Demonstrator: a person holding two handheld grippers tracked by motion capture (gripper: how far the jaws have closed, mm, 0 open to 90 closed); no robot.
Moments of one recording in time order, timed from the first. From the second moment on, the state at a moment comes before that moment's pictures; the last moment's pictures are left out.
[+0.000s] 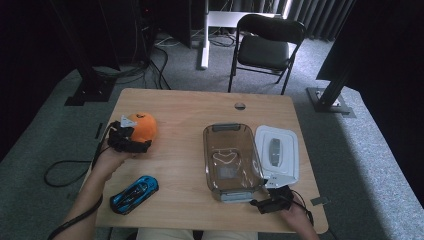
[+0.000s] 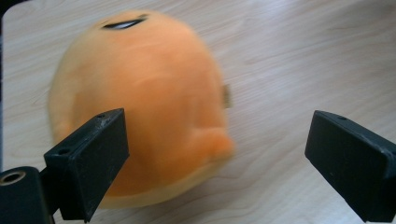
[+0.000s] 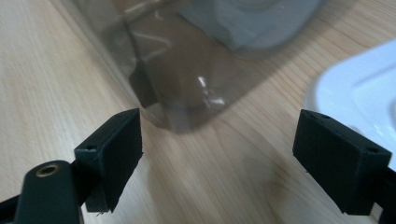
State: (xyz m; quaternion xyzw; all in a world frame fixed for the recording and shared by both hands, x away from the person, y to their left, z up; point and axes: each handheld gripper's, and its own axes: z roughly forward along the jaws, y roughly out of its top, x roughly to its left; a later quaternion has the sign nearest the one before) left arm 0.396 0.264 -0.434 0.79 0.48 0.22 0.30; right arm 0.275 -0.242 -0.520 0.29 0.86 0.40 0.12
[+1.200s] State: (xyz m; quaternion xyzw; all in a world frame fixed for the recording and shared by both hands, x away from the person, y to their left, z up) left arm 0.429 0.290 -0.454 0.79 0.51 0.21 0.27; right arm 0.276 -0.156 -0.515 0.20 0.88 0.42 0.07
